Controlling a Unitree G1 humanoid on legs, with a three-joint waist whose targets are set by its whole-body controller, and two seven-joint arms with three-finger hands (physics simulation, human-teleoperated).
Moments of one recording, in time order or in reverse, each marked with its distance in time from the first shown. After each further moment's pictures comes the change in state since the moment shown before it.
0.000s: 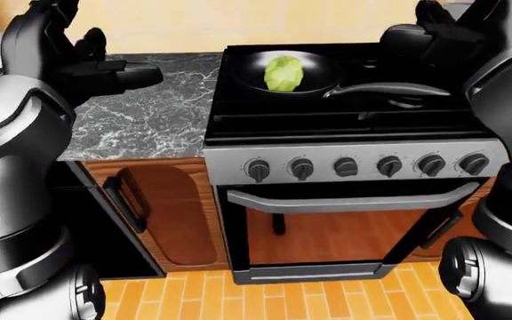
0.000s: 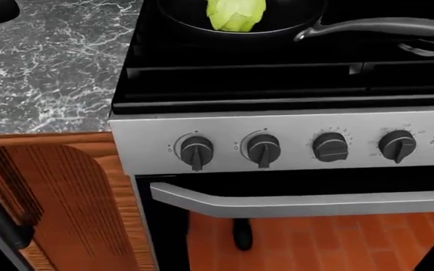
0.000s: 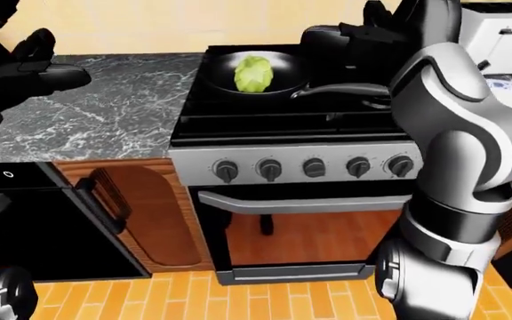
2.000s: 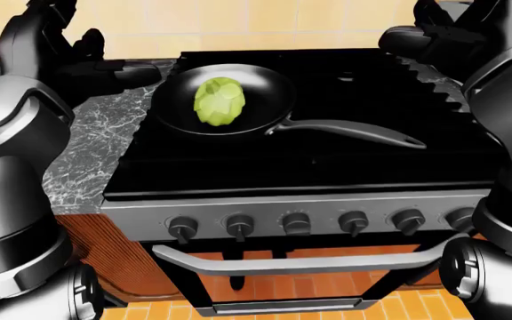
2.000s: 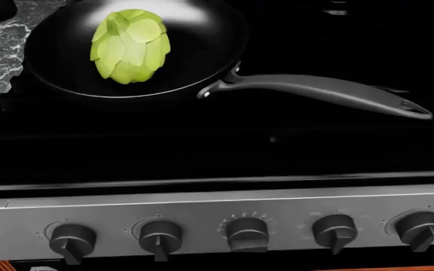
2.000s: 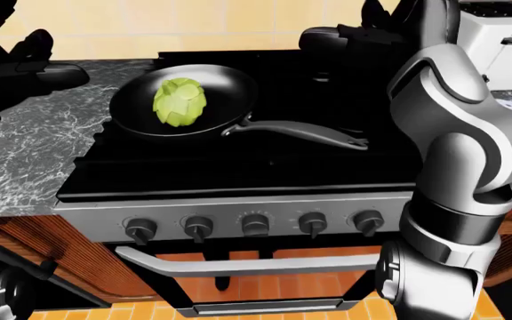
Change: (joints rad) left arm 0.002 0.006 0.003 -0.005 -0.015 0.011 0.018; right arm 0.007 -0.002 0.004 -0.012 0.013 -0.002 -0.003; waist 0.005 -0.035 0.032
